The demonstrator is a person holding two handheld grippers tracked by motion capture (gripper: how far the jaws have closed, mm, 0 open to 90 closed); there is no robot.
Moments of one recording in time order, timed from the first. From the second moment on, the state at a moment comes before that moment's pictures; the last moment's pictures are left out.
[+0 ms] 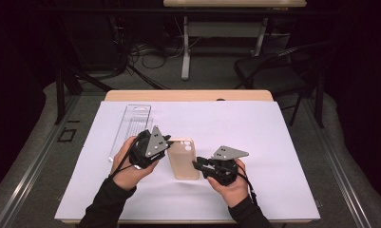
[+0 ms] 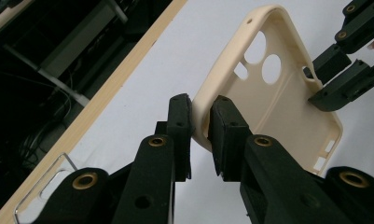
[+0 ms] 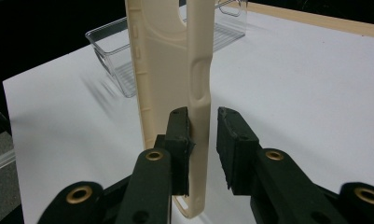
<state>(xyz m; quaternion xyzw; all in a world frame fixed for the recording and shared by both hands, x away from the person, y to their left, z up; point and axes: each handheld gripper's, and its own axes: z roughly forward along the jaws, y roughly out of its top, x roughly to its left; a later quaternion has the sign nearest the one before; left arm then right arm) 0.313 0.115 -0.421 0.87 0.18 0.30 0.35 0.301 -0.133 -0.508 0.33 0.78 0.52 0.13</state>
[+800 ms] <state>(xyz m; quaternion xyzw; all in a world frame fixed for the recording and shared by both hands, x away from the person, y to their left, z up) 0.317 0.123 -0.421 0.86 0.18 0.31 0.37 0.307 -0.144 -0.499 0.33 0.77 0.52 0.14</state>
